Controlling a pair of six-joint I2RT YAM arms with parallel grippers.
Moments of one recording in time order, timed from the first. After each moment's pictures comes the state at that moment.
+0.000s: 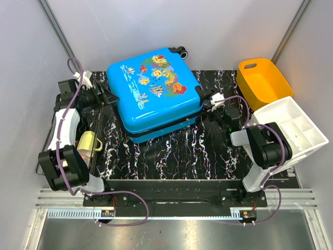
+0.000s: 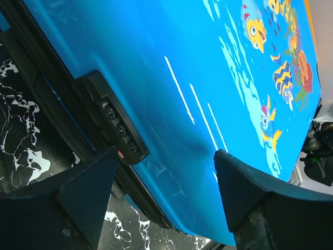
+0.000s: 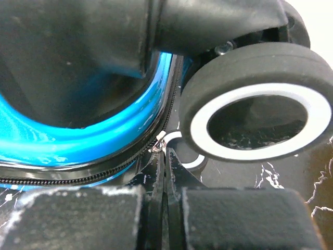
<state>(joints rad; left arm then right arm) 0.27 1.43 1.19 -0.43 0.81 -0.27 0.23 1.71 0.60 0.99 -0.28 -0.18</state>
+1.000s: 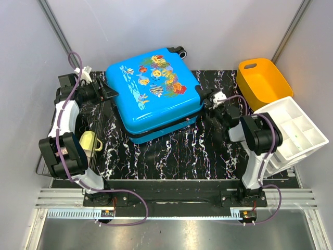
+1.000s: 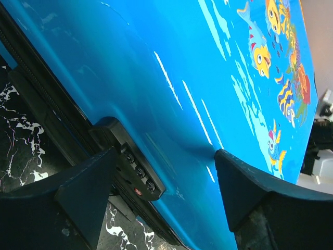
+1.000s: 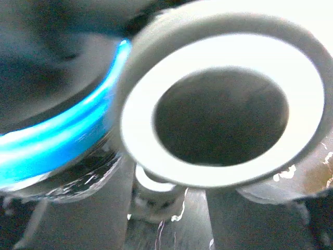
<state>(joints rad) 0.28 1.60 1.33 -0.42 0.86 -0.26 0.17 1.99 0.72 1.27 -0.36 -0.13</state>
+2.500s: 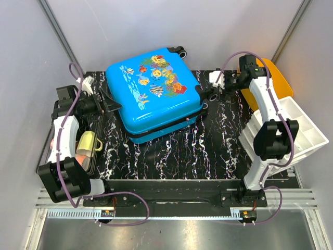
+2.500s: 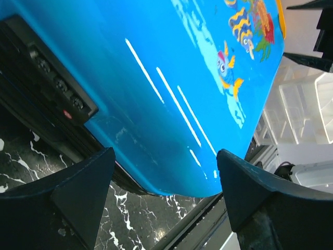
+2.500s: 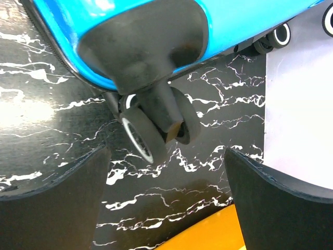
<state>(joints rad) 0.29 1.33 1.15 -0.56 0.96 -0.20 0.05 1.82 1.80 -1.01 -0.73 -1.48</state>
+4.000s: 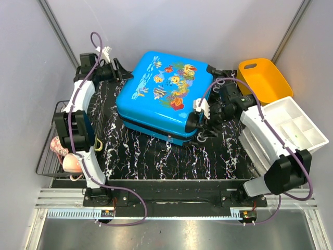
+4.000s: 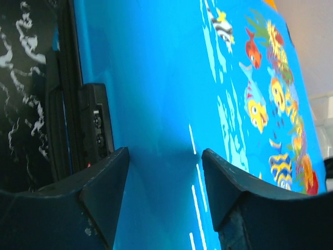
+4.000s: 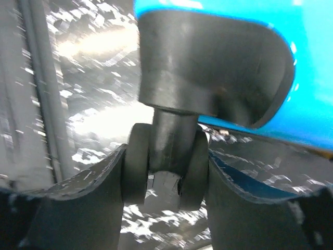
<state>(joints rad) 0.11 1.93 1.70 -0.32 0.89 -0.31 0.31 1.45 1.33 -1.05 -0.67 -1.05</state>
